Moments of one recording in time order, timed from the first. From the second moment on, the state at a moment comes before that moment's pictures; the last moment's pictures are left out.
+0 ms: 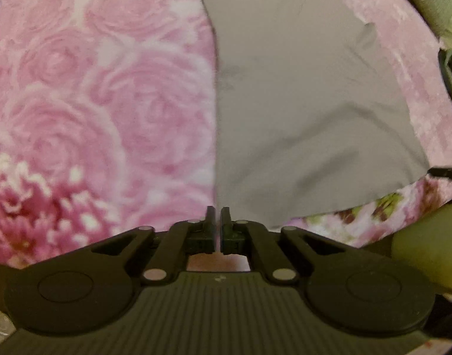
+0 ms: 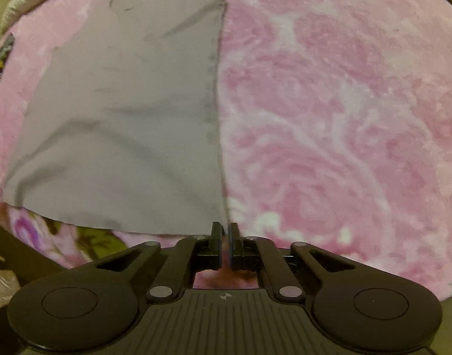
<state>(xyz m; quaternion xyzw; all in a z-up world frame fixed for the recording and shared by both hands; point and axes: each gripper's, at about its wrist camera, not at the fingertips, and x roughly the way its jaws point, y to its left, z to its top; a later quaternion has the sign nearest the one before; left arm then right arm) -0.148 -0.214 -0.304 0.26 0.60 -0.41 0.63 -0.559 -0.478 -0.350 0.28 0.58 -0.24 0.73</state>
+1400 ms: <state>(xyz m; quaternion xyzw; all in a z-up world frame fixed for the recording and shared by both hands) 0.044 -0.582 -0.335 0.41 0.36 -0.59 0.60 -0.241 -0.683 -0.351 0.06 0.57 -0.10 0.81</state>
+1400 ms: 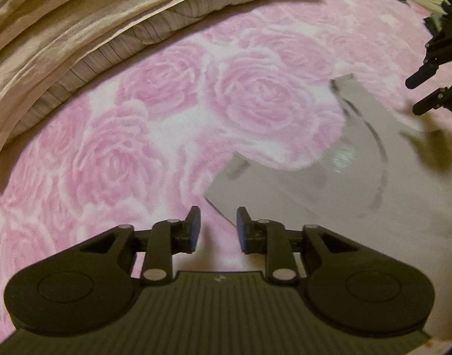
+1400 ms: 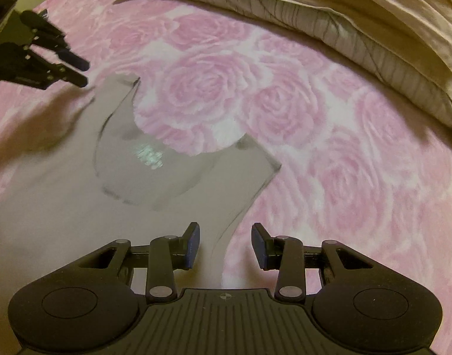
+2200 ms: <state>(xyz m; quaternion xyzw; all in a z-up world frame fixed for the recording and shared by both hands) 0.051 -0.619 -0.363 0.40 0.36 -0.59 0.61 -0.181 -0.750 -0.393 0.02 0.54 -0.12 0.84</state>
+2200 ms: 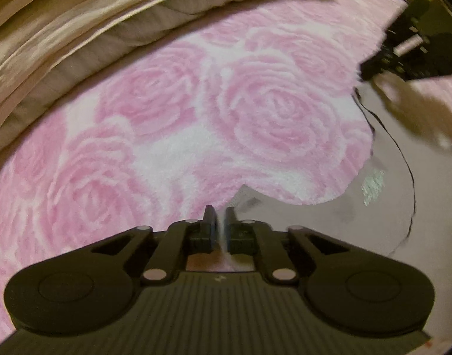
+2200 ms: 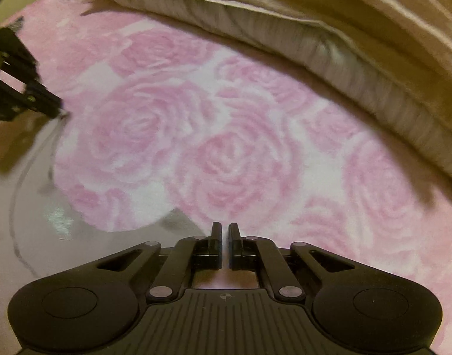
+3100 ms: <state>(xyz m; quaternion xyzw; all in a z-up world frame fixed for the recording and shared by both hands) -0.192 -0.320 -0.153 0.20 0.51 -0.42 0.73 -0.425 -0.495 -0.187 0.32 0.50 -0.26 0.76</state>
